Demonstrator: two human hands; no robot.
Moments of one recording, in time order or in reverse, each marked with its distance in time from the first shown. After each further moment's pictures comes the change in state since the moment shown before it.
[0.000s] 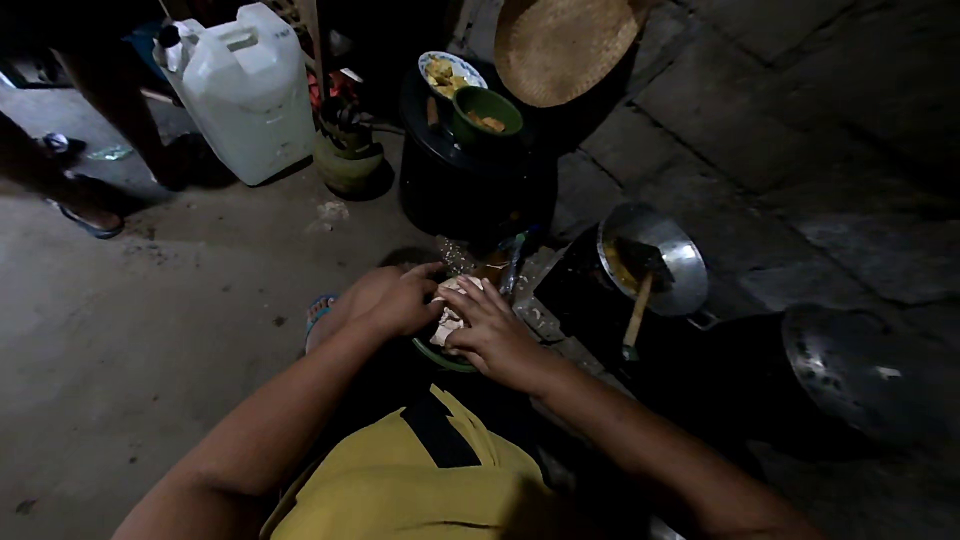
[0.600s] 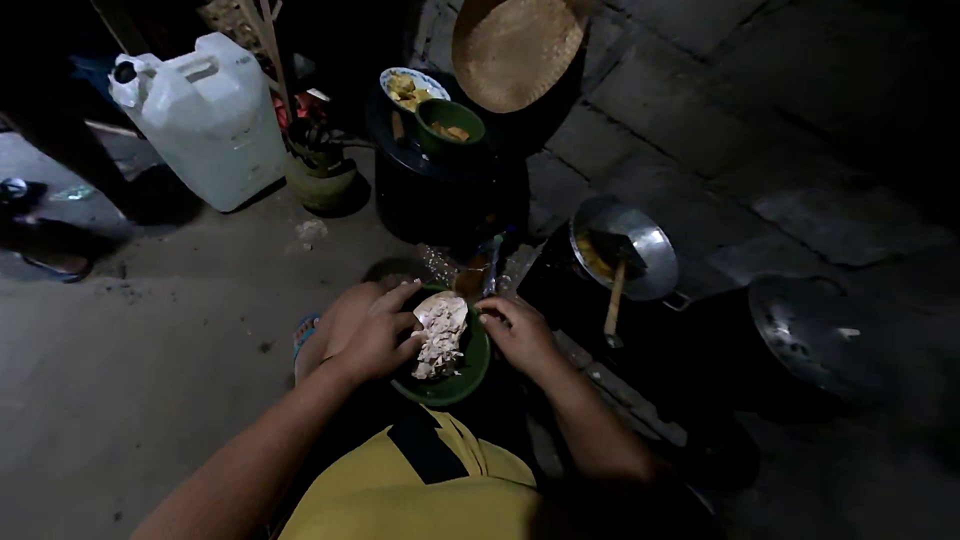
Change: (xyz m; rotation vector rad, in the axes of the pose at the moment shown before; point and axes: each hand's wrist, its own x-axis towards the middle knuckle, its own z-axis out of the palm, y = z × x) left_hand -0.025 -0.005 0.015 -0.159 0.071 0.225; right_hand -0.033 0.024 -0.015 0.380 0.188 0.701
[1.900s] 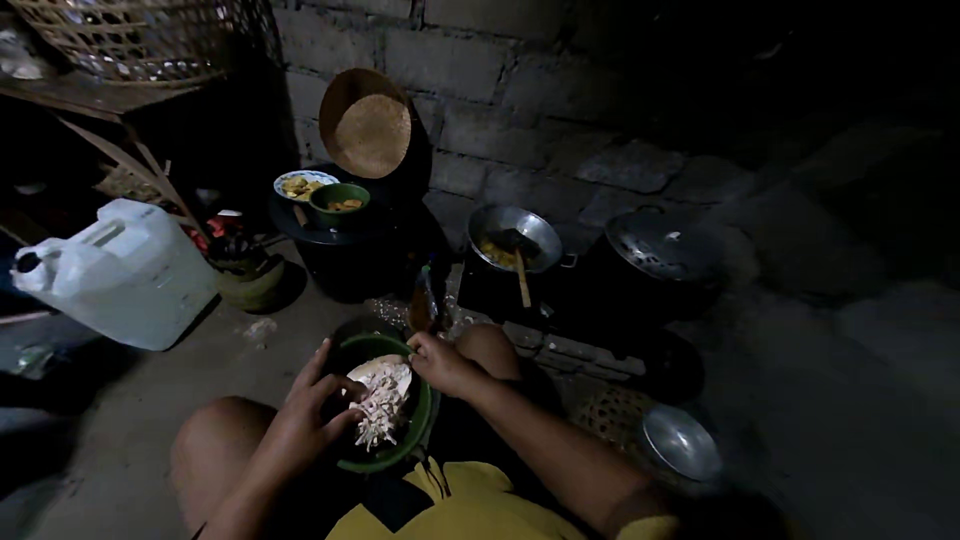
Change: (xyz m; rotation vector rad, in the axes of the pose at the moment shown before) left_hand -0.051 0.034 -0.035 0.009 0.066 0.093; right_hand -0.043 -0.025 0.014 0.361 -0.066 0.162
